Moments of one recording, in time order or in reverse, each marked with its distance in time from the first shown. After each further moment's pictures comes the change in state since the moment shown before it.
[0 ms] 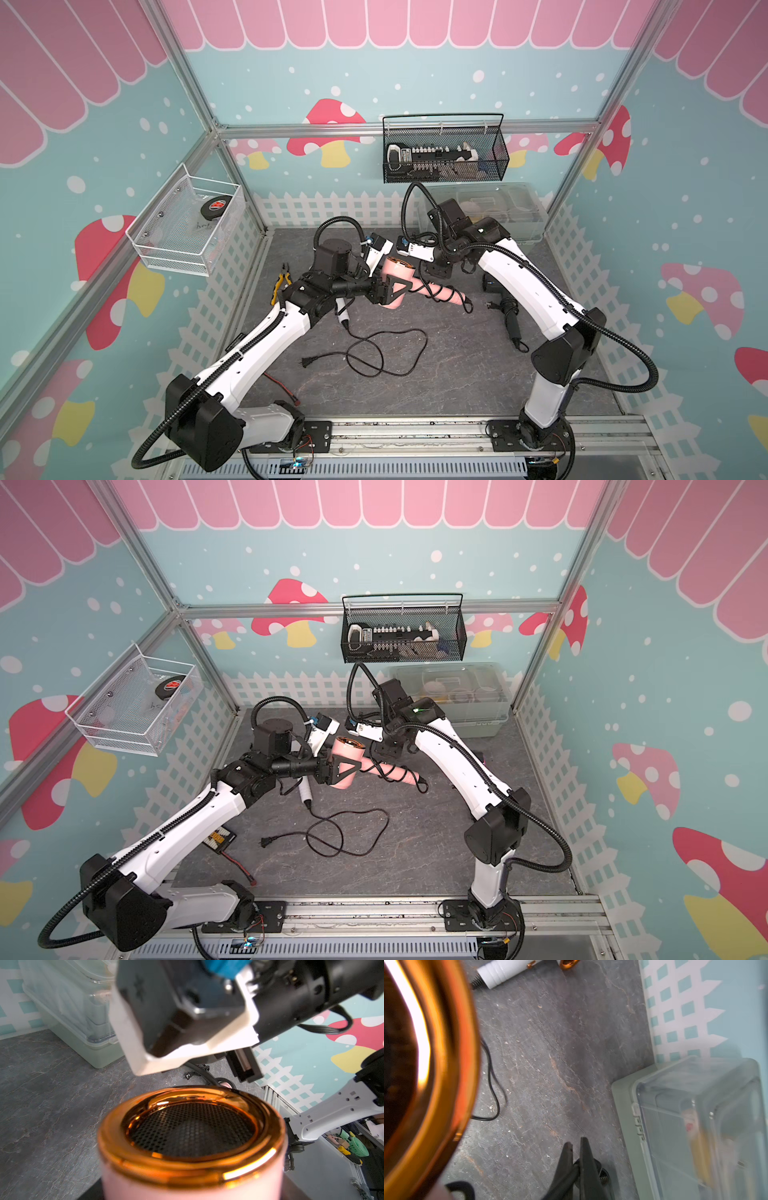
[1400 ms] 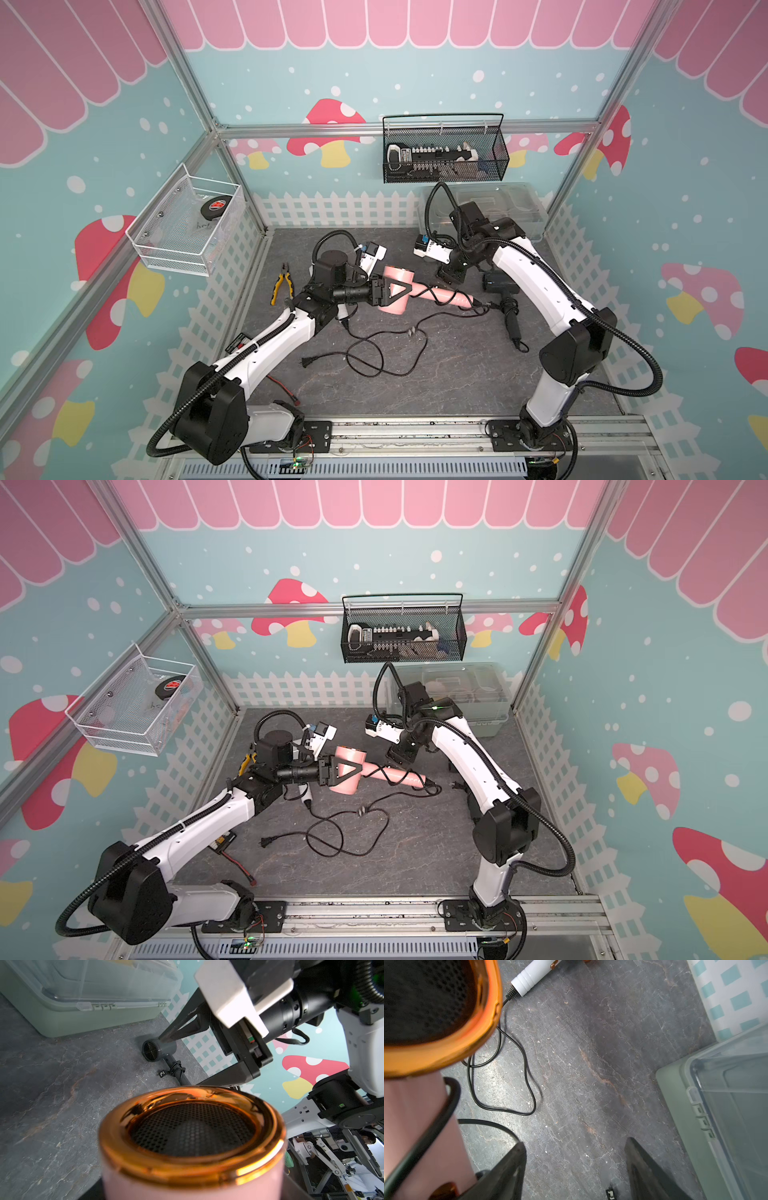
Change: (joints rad) left arm 0.056 0.043 -0.206 0.347 0.183 -0.364; right arm -0.140 -0.030 -0.123 -0.035 -0.242 0.079
